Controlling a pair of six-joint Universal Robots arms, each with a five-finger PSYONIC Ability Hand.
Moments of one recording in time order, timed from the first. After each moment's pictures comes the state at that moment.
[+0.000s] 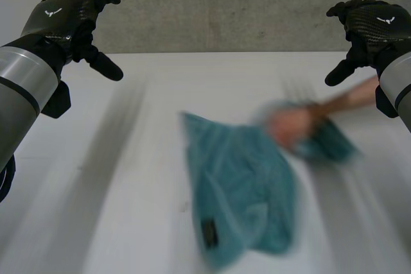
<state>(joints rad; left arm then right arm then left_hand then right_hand) 4.36 -1.62 -1.43 3.14 -1.53 3.11 1.84 -1.43 1.42 -0.02 1.52 3.04 0.25 0.22 0.23 0.22 0.05 0.19 0.22 0.21 0.23 0.06</state>
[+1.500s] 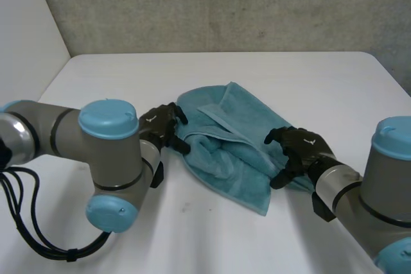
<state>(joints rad) 4.10 -2.24 -1.35 3.31 -1.74 2.79 1.96 -1.24 1.81 -0.20 1.43 3.24 0.61 0.60 0.60 0.61 0.43 0.38 0.43 0.44 0.45 0.25</state>
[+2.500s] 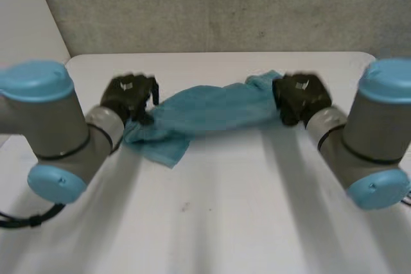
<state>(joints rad) 4.29 -2.06 -1.42 3.29 -1.51 3.27 2.00 -1.10 1.44 -0.15 1.51 2.90 0.71 0.73 0.74 0.74 0.56 0.98 1.17 1.18 1.19 0.99</state>
